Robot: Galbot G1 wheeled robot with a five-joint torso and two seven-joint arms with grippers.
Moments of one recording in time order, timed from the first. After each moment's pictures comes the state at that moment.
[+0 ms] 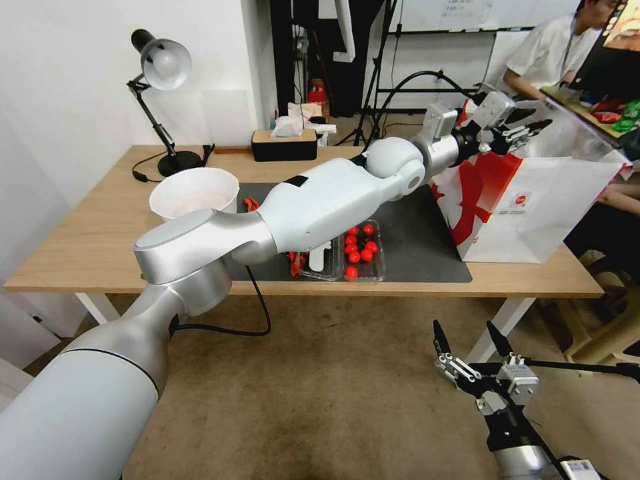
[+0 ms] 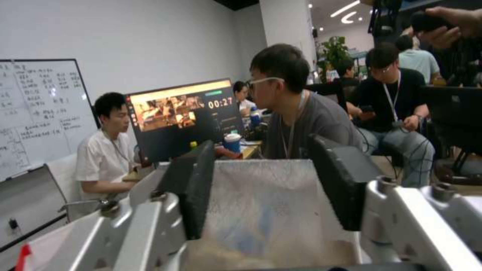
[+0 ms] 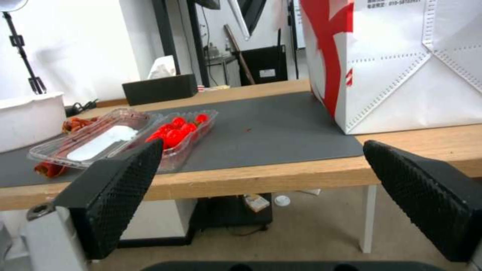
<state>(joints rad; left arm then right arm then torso) -0.22 -1.60 0.73 -1.02 -1.06 -0.09 0.25 -1.95 1.32 0.58 2.21 0.35 0.33 -0.02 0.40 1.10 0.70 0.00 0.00</state>
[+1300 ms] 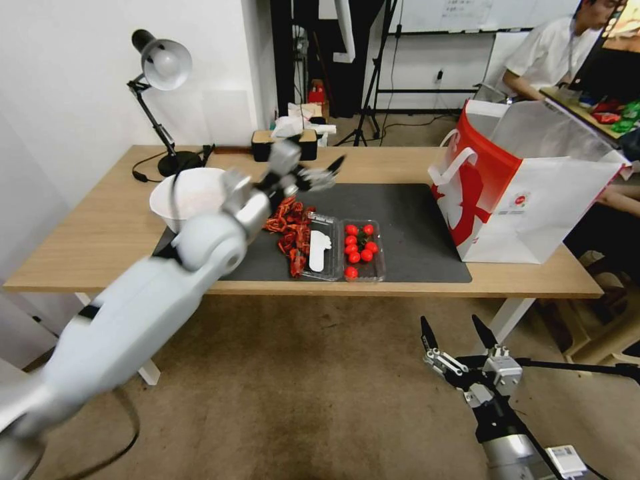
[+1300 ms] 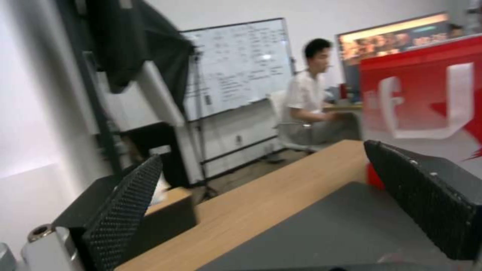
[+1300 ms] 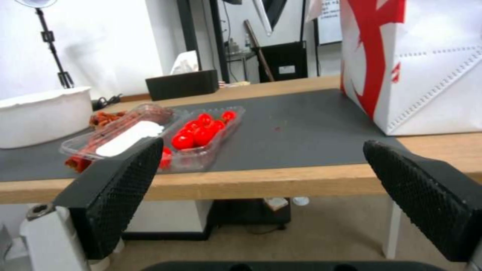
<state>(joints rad) 0.71 -0.87 -0.03 -1.92 -0.64 0.10 -0.04 -1.90 1.27 0.52 2.20 0.35 0.30 -0.01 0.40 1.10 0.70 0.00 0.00</state>
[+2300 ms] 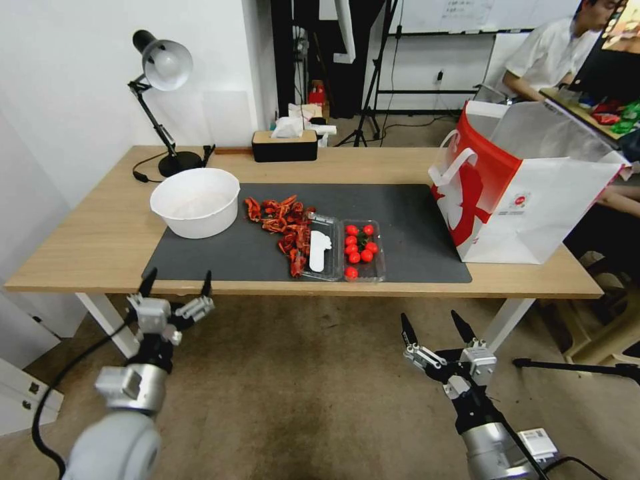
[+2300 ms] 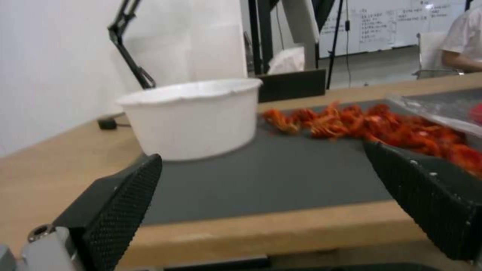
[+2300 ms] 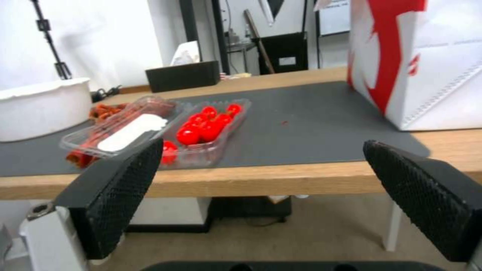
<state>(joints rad) 1.67 -1.26 -0.56 -2.09 -0.23 -0.18 -0.09 -1.86 1.26 0.48 2.22 0.32 0.23 0.05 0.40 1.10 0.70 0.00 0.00</state>
